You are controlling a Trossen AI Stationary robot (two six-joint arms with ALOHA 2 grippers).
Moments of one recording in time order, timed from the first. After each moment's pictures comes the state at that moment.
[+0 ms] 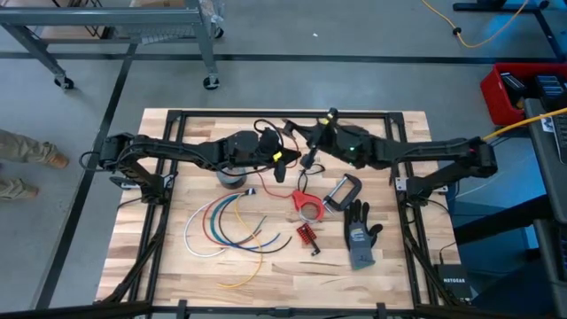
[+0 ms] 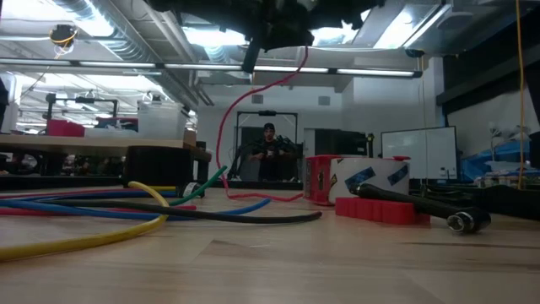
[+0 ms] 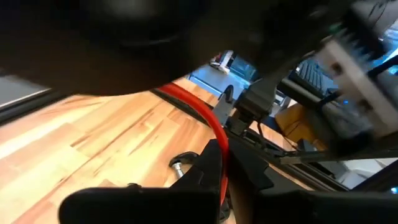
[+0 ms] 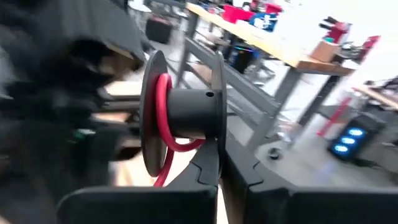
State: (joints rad) left arm 0.10 1.56 1.08 0.28 -0.11 -0.47; right arm -0.09 1.35 1.05 0.11 0.48 -0.19
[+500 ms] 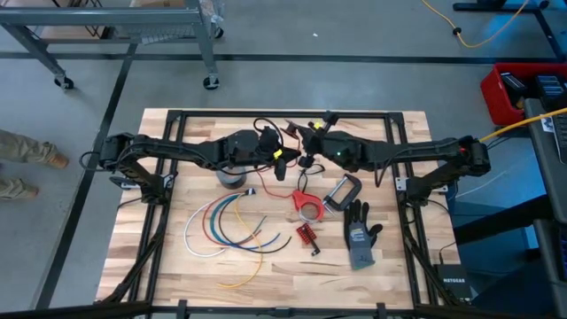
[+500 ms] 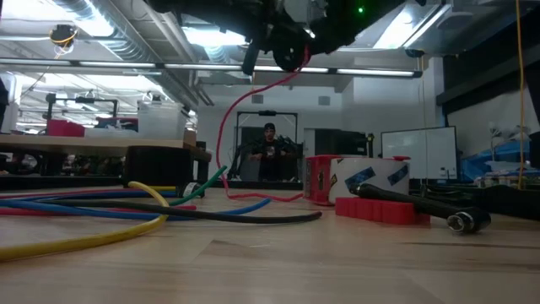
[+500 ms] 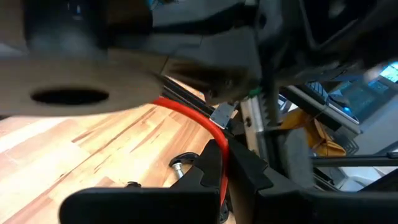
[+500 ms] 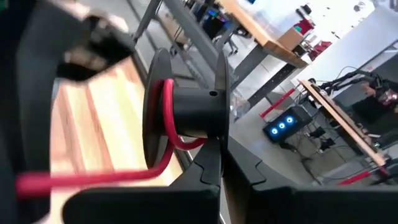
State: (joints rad) left arm 0.10 1.56 1.08 0.28 -0.12 -0.50; right arm -0.09 1.42 1.05 0.03 0.66 -0.42
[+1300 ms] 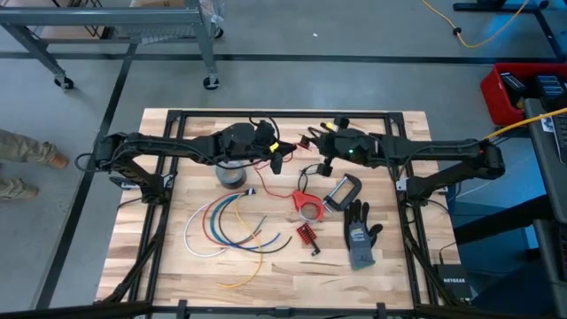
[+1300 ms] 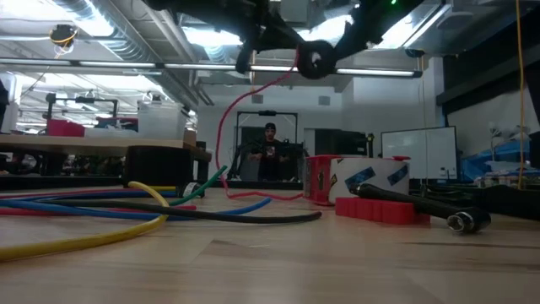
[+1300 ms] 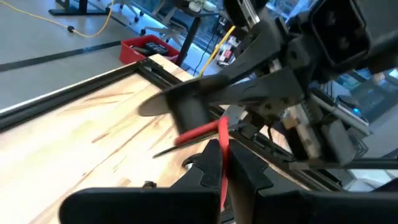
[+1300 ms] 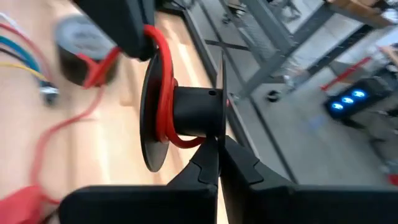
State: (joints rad) left arm 0.16 1.51 1.08 0.21 -0.10 -0.48; right arm -0.09 1.26 1.05 -0.35 0.42 -0.21
